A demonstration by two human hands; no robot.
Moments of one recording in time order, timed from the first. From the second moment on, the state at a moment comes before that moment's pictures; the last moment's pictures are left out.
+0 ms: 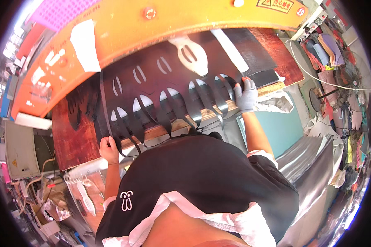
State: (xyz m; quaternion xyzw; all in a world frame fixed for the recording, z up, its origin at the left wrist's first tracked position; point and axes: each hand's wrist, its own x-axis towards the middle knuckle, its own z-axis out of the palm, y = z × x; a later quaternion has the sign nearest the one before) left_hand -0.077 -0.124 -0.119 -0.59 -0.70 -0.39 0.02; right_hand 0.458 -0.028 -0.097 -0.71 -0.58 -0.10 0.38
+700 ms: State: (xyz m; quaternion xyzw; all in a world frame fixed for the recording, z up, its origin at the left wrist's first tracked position) left_hand -0.128 0.021 -0.116 -0.62 -0.70 -0.33 0.10; right_hand 0.531 0.103 -0.065 -0.75 -0.62 -0.07 0.22
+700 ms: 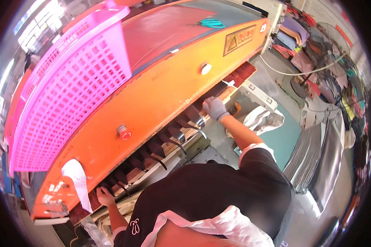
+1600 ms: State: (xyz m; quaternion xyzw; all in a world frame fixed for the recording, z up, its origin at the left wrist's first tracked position) left_hand -0.099 -0.029 -0.141 -0.55 -0.76 -0.32 0.16; right_hand 0.548 0.052 -0.132 -0.67 -0.66 -0.13 0.31
